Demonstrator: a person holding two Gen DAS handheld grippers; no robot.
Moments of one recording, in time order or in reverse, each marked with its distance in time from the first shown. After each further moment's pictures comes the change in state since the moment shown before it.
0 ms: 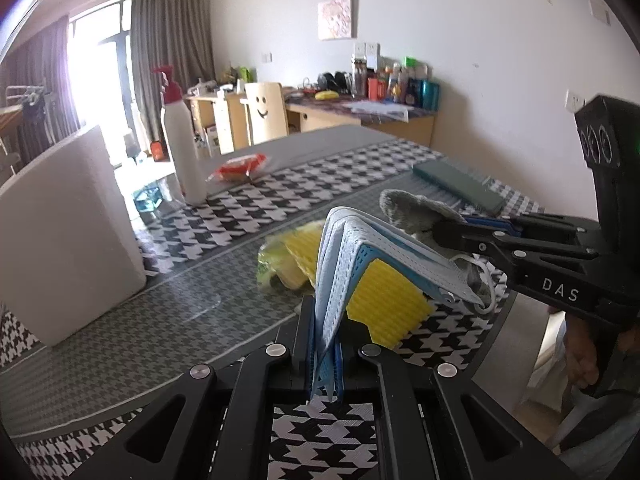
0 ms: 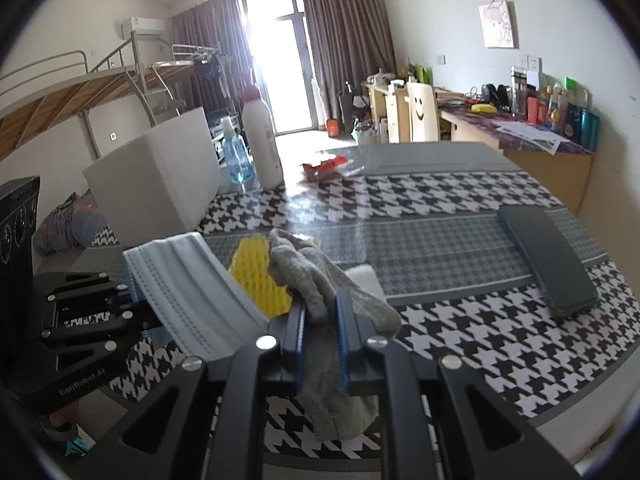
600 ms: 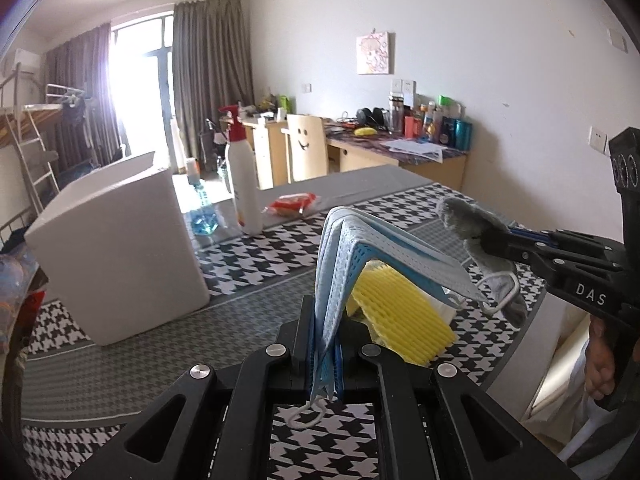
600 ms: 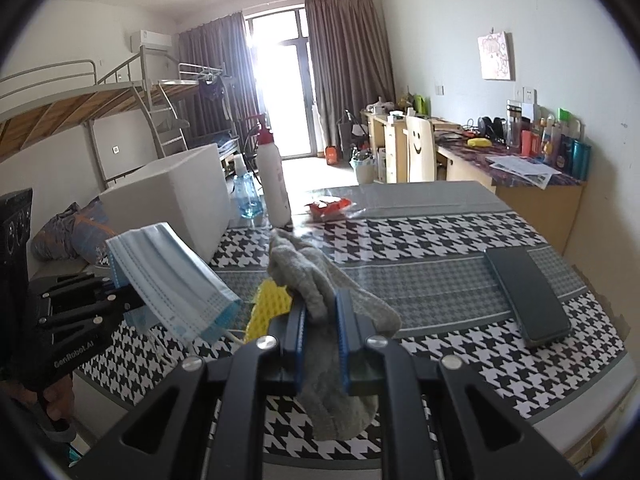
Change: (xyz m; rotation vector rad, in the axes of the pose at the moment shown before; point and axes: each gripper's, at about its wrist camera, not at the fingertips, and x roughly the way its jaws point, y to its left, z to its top) left arm -0.046 0.023 0.009 -0.068 -0.114 0.118; right arm -0.027 0.017 0.022 -0.033 -0.094 -0.022
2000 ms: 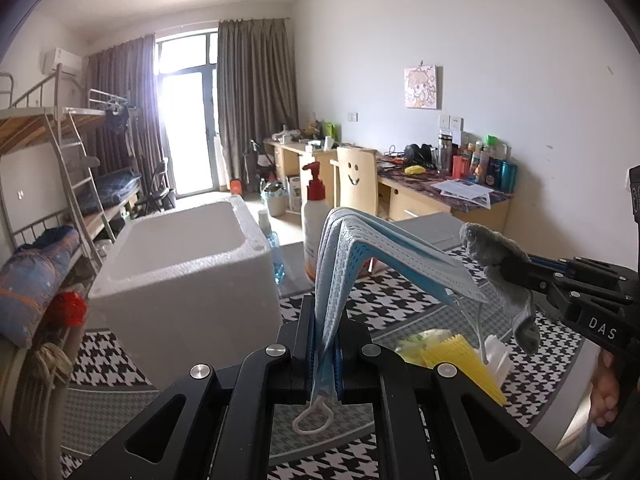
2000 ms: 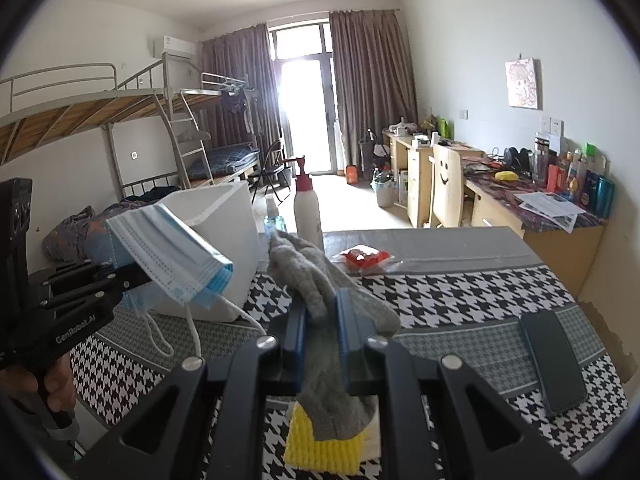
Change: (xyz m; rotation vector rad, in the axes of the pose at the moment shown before) left arm -0.012 0.059 0.053 -0.064 -0.092 0.136; right arm 0.021 0.036 0.054 -0.055 -0.060 0.057
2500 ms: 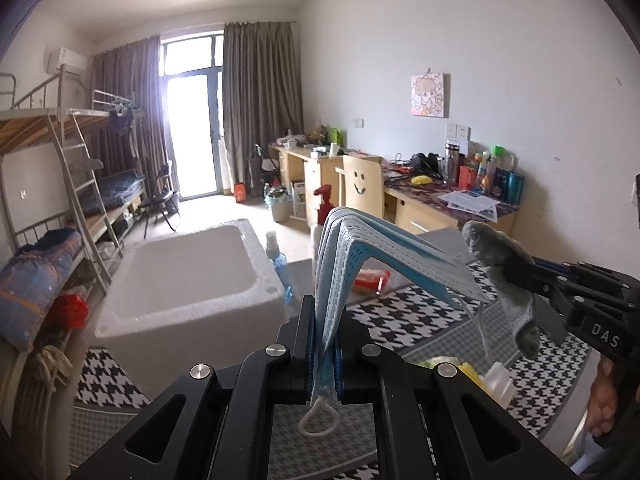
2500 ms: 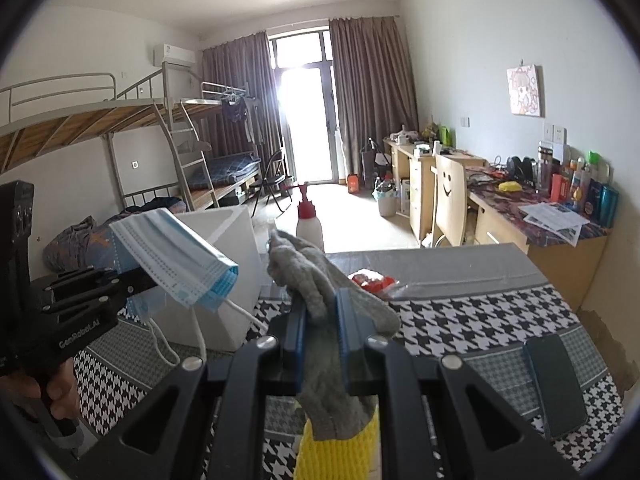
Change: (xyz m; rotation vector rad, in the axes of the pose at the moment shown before) left arm 0.010 0.008 0.027 -0.013 -0.016 0.016; right arm 0.007 0.002 0.027 0.005 -0.035 0.003
